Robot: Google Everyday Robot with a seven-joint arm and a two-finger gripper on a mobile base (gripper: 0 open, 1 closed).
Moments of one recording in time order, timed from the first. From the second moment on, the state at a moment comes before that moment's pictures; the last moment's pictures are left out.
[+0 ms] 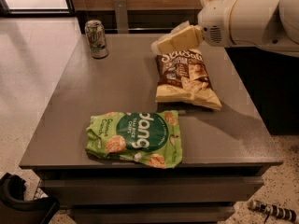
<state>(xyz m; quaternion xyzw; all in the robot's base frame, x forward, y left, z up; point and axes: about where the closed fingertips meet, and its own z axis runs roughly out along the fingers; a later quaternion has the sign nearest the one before) 0.600 -0.072 1.019 -0.41 0.70 0.14 0.58</state>
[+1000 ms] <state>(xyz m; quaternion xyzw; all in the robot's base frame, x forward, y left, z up) 0.699 0.057 0.968 -0.42 0.61 0.28 0.61</state>
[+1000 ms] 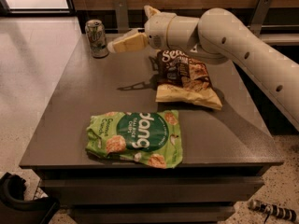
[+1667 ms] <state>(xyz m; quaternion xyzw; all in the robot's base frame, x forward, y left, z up) 0.746 0.099 0.948 -0.44 0.62 0.28 0.58</state>
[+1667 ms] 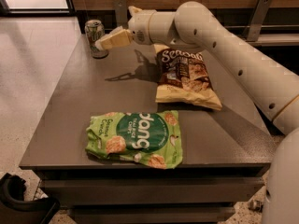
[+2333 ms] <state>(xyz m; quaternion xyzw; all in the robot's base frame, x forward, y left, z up) 0.793 0.129 0.929 -0.43 0.63 0.32 0.56</state>
